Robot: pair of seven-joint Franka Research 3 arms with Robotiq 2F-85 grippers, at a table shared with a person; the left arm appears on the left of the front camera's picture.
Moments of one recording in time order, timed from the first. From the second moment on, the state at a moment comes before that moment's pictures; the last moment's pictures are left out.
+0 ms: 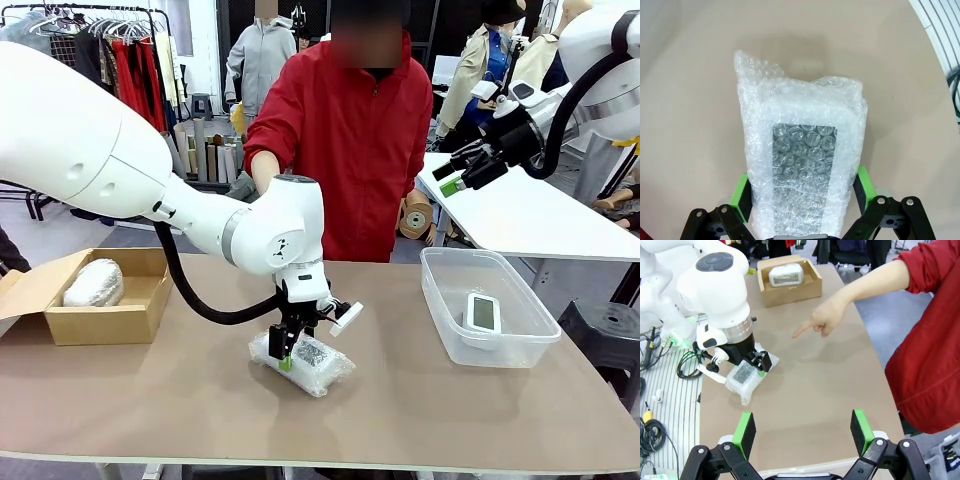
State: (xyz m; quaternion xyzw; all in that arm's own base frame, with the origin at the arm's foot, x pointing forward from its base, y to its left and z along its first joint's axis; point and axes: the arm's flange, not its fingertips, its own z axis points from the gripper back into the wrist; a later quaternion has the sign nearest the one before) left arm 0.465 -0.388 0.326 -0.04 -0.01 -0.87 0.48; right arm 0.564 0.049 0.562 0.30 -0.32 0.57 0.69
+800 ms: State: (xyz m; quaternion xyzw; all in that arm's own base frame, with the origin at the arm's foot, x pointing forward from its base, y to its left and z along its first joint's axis) left arm 0.470 -0.385 0.335 -0.02 -0.02 -0.88 0.48; right arm 0.564 0.049 0.562 0.30 -0.32 0.57 0.69
